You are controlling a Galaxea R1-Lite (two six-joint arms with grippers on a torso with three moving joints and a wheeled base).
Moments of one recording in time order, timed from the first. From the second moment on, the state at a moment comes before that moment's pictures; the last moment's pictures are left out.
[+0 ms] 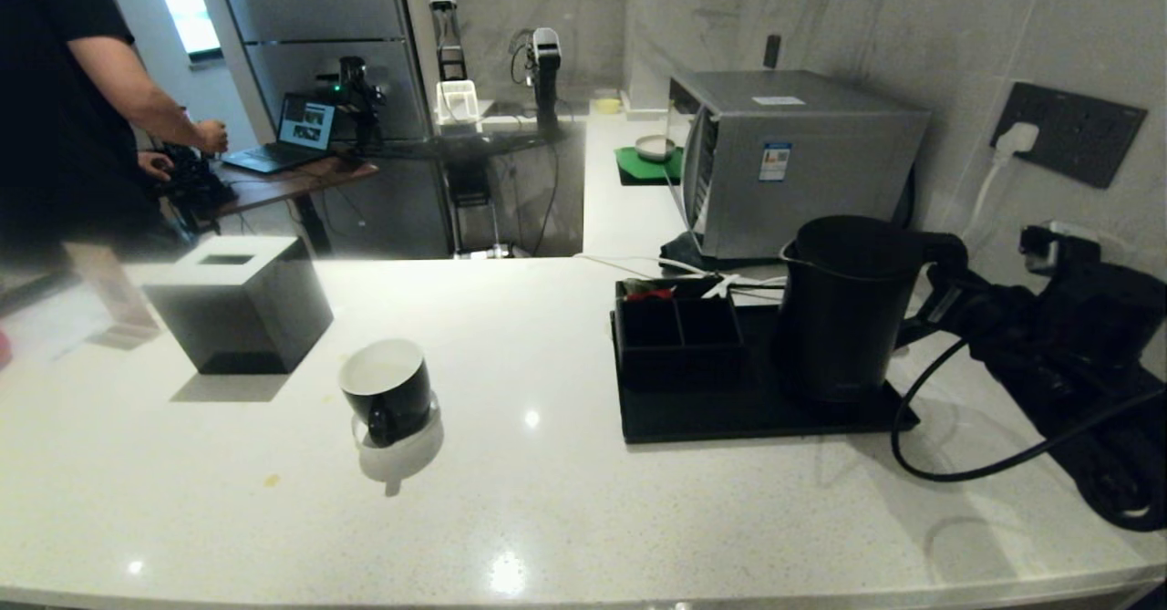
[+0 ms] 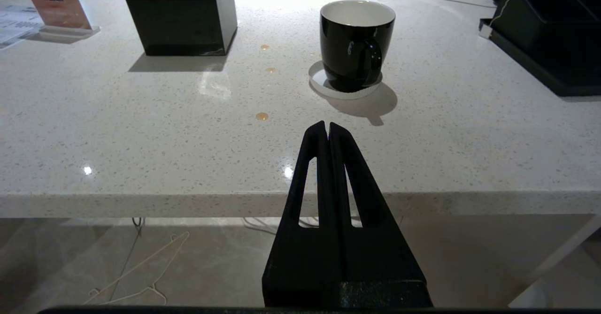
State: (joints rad) left arm 0.00 0.00 0.00 0.00 0.01 -0.01; right arm 0.04 1.90 -0.57 -1.42 -0.23 0.19
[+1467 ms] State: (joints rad) left arm 0.00 0.00 0.00 0.00 0.01 -0.01; right arm 0.04 1.68 -0.29 -1.42 -0.22 0.22
